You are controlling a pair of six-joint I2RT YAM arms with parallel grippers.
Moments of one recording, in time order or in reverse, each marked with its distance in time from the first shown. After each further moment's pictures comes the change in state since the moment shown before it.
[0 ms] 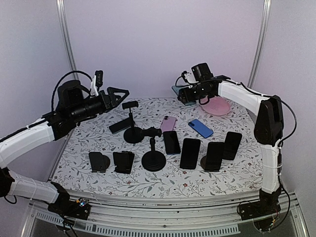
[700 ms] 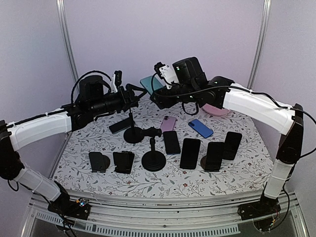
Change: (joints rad) left arm -0.090 0.235 0.154 0.031 -0.015 -0.155; right arm 0.376 -0.322 -0.177 0.096 0.184 -0.007
